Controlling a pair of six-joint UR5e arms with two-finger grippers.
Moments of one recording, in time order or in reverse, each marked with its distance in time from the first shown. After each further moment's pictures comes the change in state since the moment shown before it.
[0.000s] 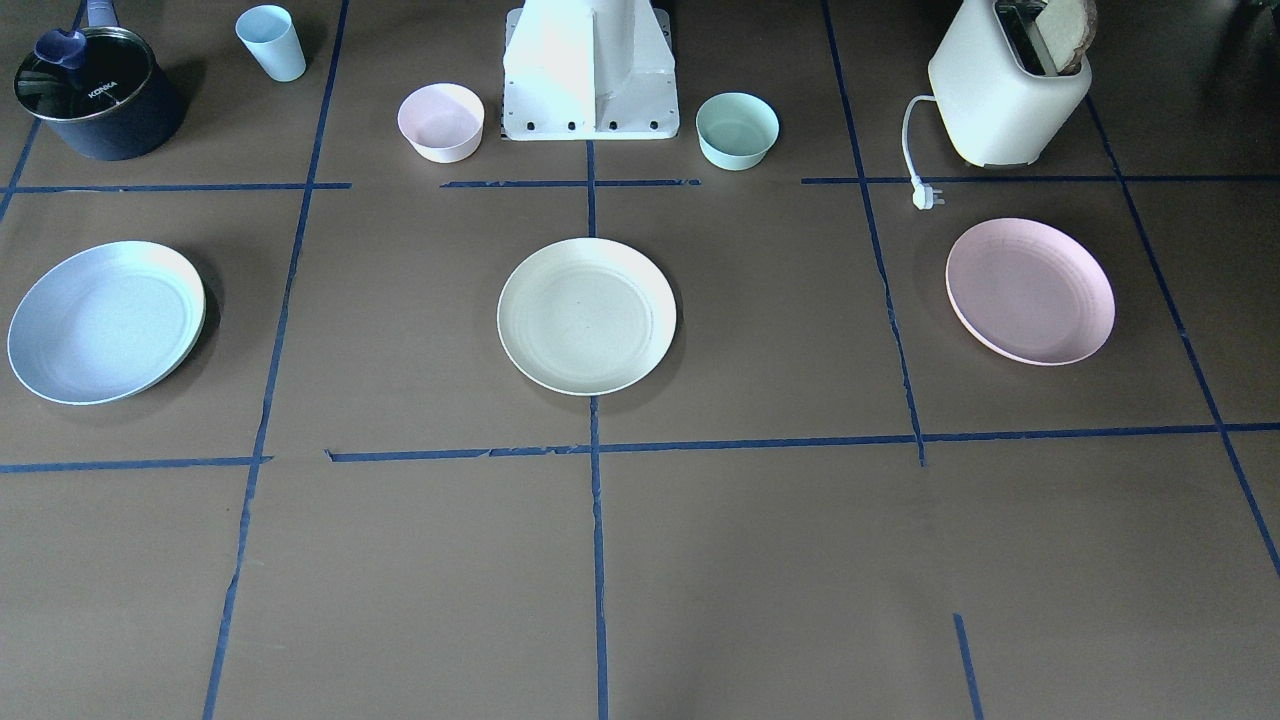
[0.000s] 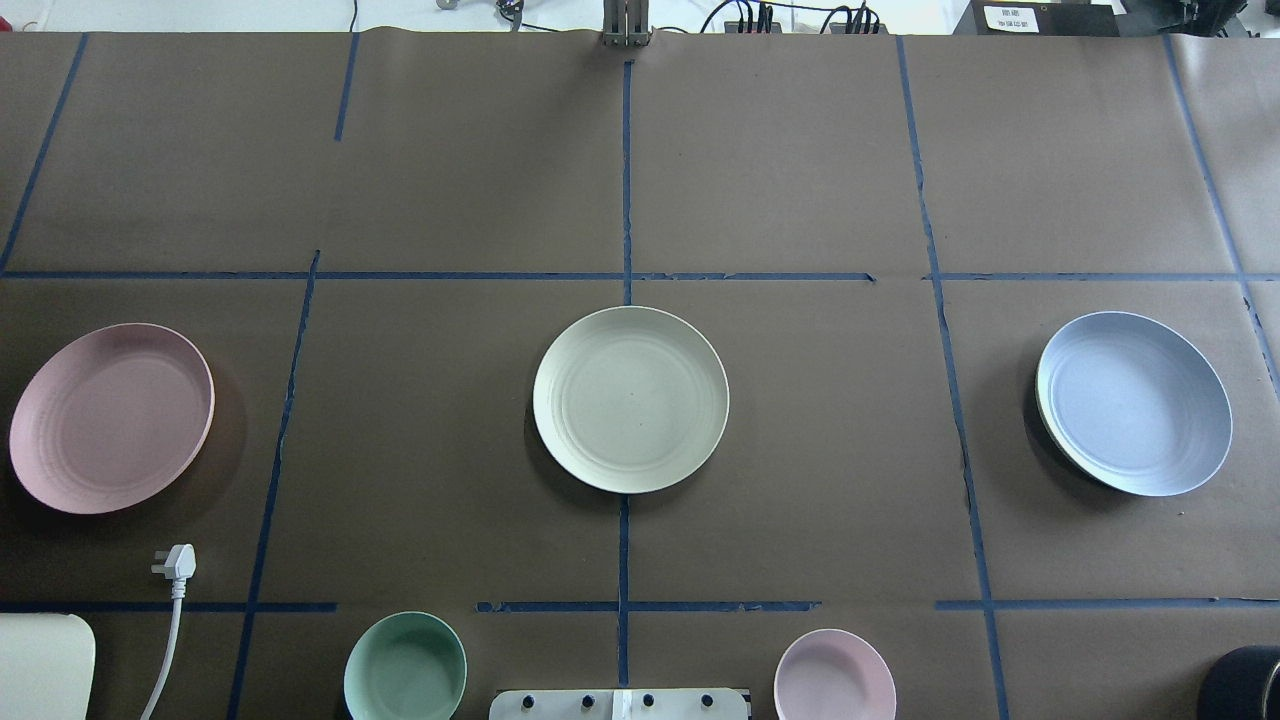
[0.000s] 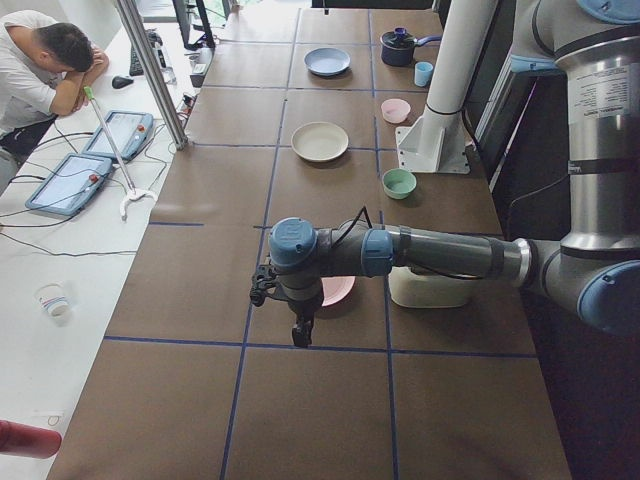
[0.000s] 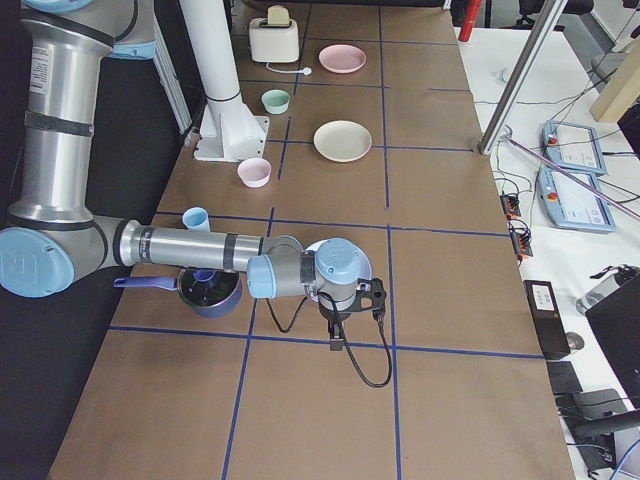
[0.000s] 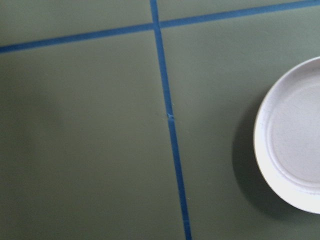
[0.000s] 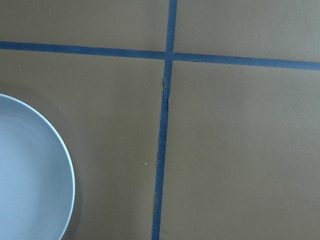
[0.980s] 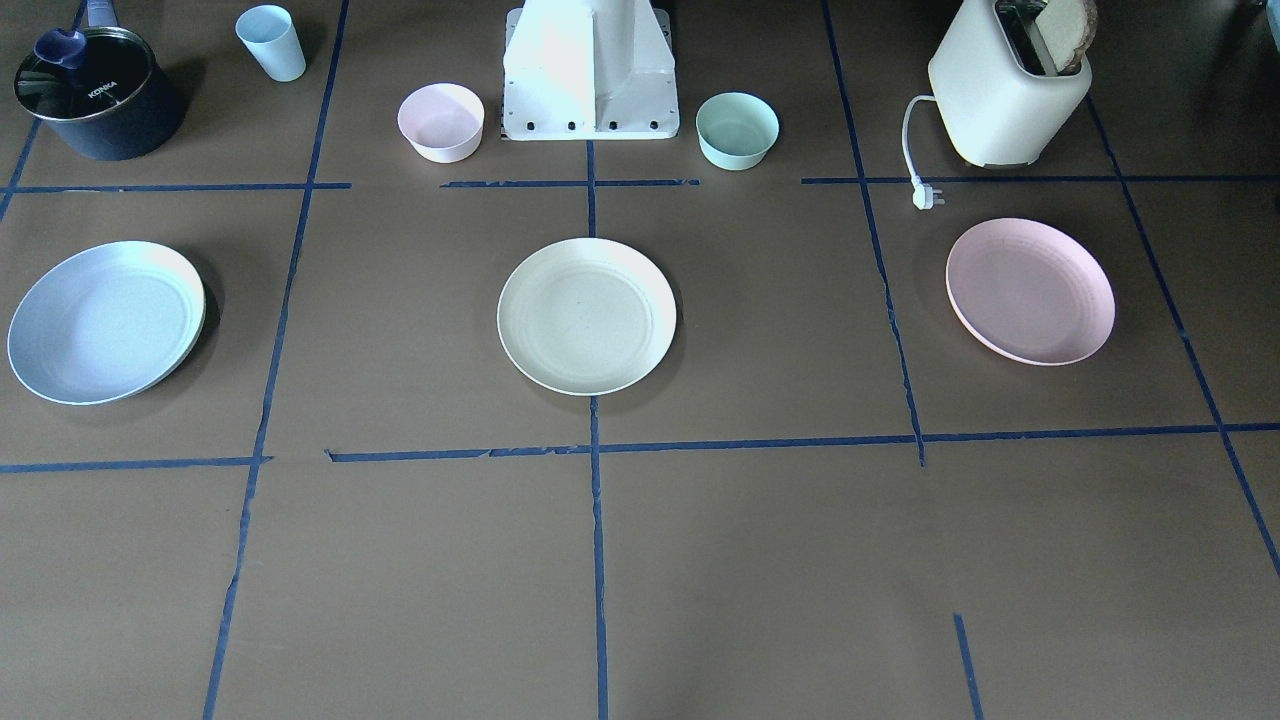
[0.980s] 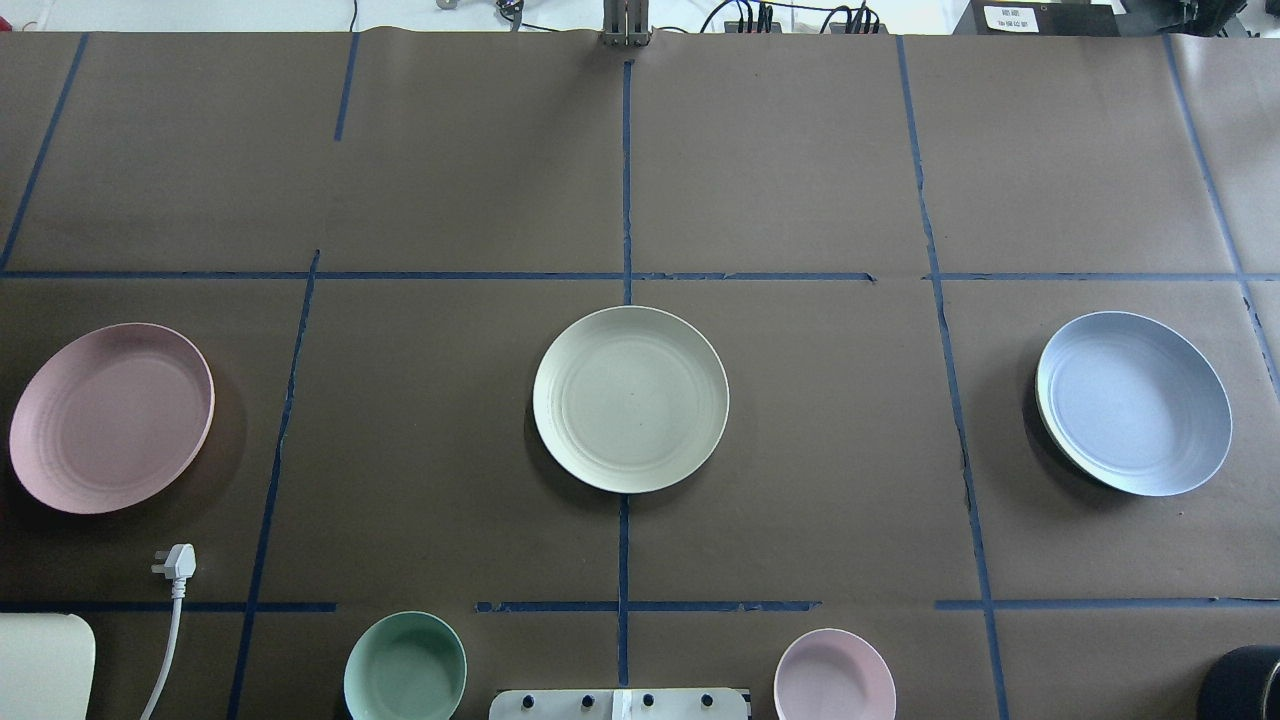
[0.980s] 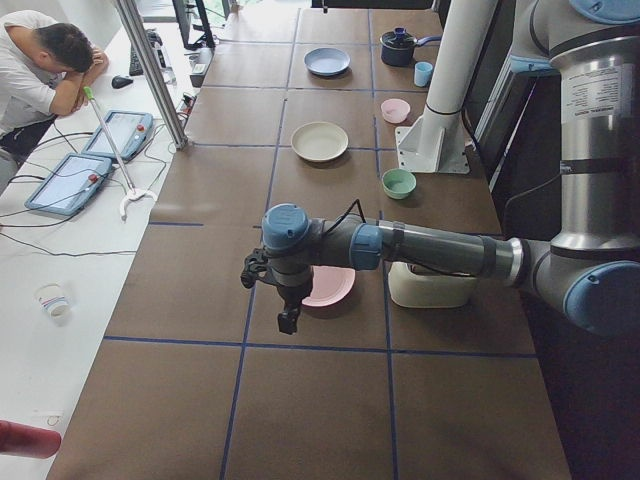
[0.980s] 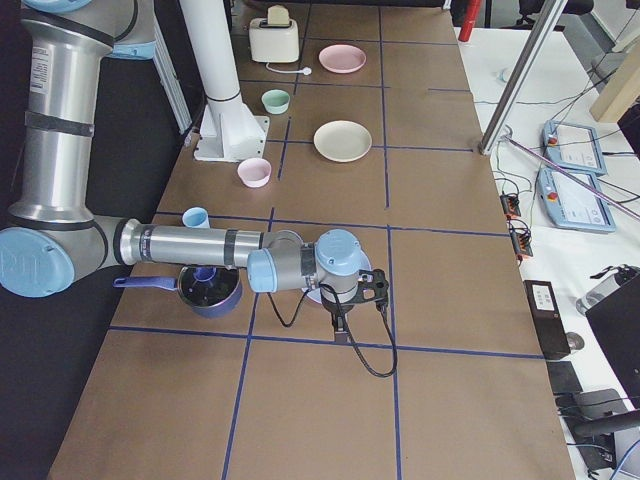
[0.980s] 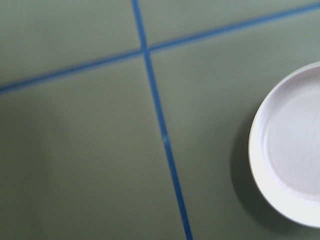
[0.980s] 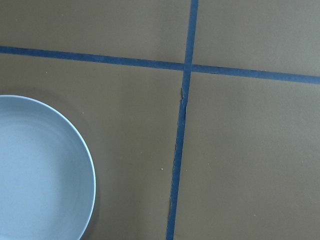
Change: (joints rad) left arm 0.046 -0.066 0.041 -0.140 0.002 -0.010; right arm 0.001 -0.006 0.038 0.002 0.032 -0.011
